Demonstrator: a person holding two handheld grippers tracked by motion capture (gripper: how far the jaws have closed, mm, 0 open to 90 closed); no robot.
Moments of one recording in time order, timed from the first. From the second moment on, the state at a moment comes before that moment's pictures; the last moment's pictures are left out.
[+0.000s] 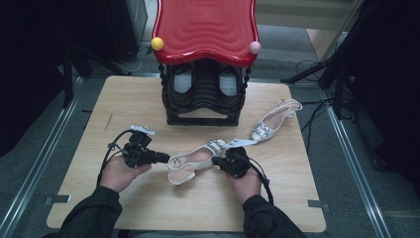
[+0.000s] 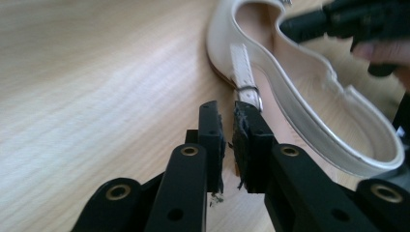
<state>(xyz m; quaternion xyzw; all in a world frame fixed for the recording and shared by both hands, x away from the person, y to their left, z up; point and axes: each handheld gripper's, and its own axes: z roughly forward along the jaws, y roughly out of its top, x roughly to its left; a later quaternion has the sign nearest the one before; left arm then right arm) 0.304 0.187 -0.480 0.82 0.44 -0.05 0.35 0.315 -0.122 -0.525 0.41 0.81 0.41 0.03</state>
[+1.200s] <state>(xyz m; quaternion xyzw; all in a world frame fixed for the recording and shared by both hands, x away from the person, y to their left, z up) 0.286 0.154 -0.483 0.83 0.38 -0.11 0.38 0.348 -0.120 -0.516 0.41 0.83 0.38 0.03</state>
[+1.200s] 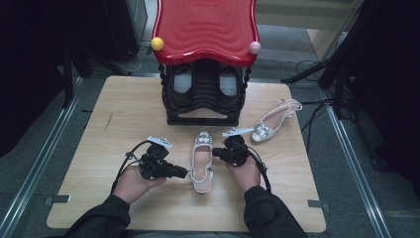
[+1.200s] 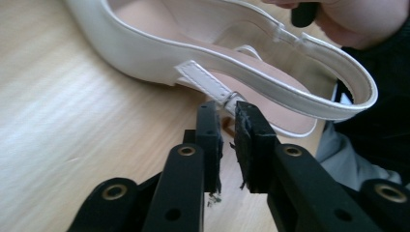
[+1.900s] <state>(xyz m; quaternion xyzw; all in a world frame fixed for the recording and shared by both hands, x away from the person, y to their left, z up) 0.304 0.185 -0.464 0.81 0.41 -0.02 0.41 0.335 -0.160 -0.485 0.41 0.81 0.42 0.05</state>
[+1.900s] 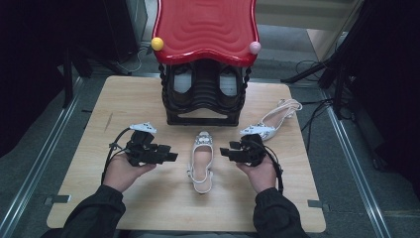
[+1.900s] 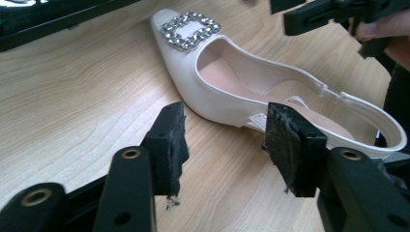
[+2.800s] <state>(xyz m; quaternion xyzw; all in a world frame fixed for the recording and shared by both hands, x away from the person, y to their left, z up) 0.314 0.186 -0.464 0.82 0.41 -0.01 0.41 0.349 -0.240 -0.466 0.47 0.78 0.40 0.10</state>
